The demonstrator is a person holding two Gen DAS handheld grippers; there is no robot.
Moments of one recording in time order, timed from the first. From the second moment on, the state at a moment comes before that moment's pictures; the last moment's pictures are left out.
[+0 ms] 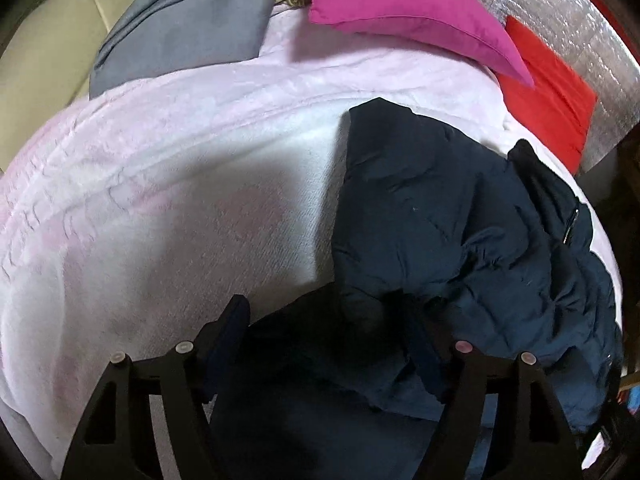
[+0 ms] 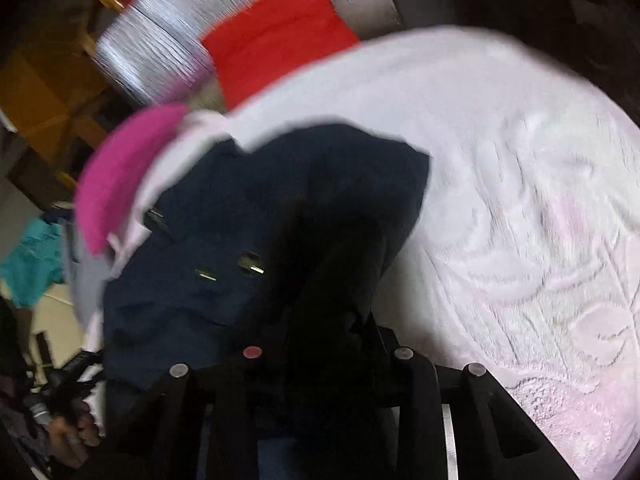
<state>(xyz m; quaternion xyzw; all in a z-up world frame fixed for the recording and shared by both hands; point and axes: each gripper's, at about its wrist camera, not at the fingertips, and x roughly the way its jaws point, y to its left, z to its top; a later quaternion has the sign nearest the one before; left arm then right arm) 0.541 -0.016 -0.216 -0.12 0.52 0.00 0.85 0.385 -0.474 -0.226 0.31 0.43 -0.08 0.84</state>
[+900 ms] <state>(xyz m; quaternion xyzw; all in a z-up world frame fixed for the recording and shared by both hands) 0.505 -0.087 -0.190 -0.03 0.48 -0.06 0.87 0.378 -0.429 -0.209 0.29 0.44 -0.02 0.85</state>
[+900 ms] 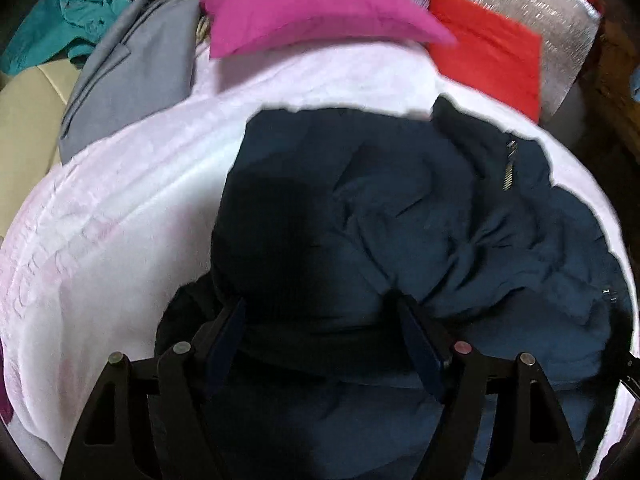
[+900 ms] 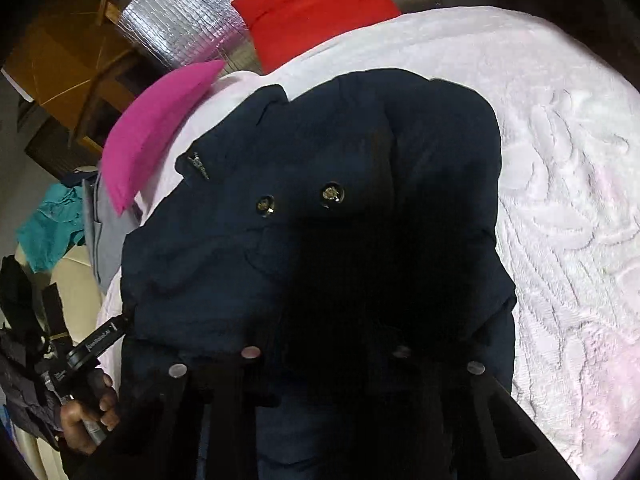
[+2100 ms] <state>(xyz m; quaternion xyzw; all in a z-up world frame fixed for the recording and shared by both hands) 0.488 -0.130 -0.176 0.05 0.43 -0.08 0.90 0.387 -0.390 -0.191 0.31 0.40 0.05 0.86</state>
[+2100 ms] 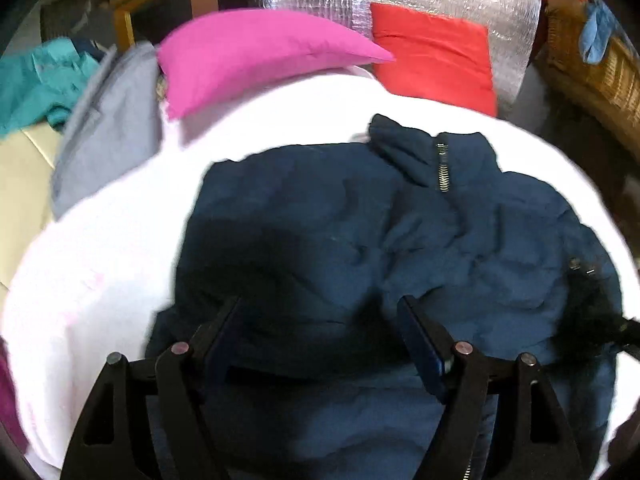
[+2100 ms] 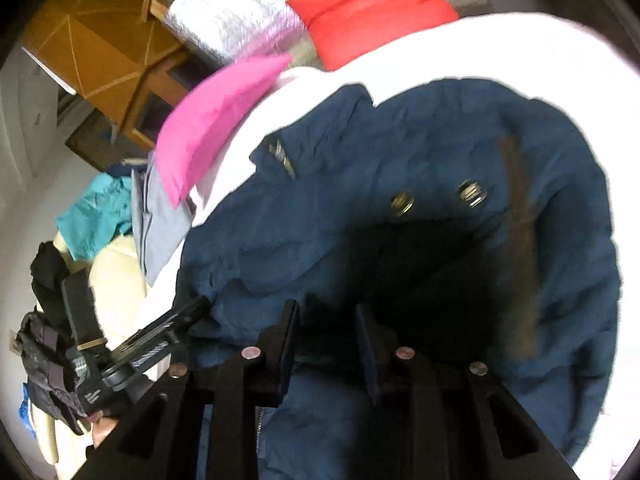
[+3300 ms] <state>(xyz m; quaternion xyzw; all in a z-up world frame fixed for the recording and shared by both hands) 0.416 -0.035 -0.169 0.04 0.43 -0.04 0.90 0.287 -0.458 -0.178 0.38 0.38 0.02 0.85</state>
